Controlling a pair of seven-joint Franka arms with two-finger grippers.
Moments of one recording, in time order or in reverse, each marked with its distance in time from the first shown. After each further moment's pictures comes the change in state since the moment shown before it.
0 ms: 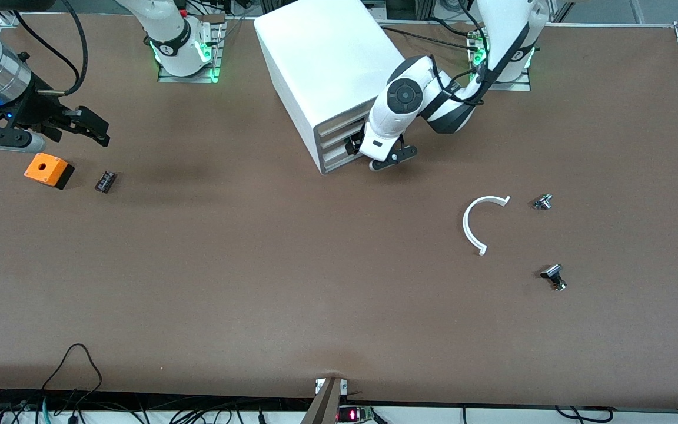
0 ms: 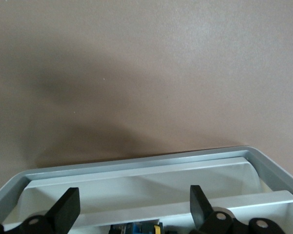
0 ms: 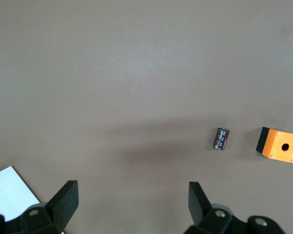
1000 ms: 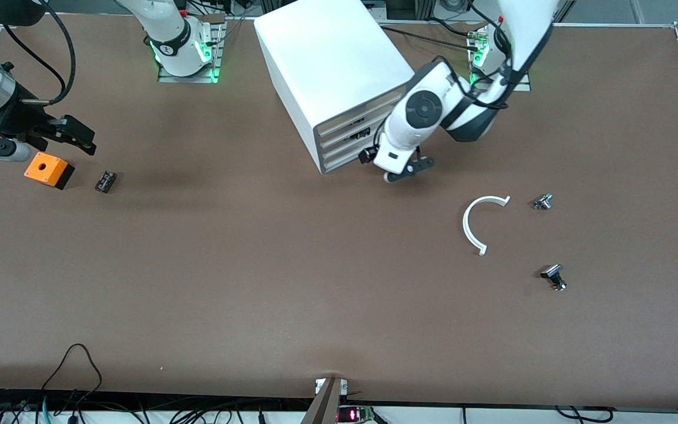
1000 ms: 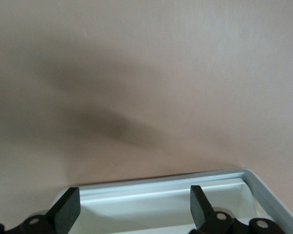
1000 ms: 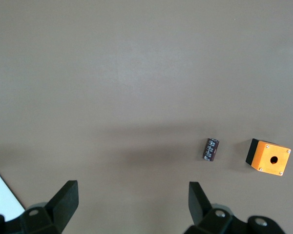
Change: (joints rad) left arm 0.155 -0.046 -0.006 0.100 0.000 -0.215 0.153; right arm -0.058 0.018 0.011 0.003 -0.010 0.029 -0.070
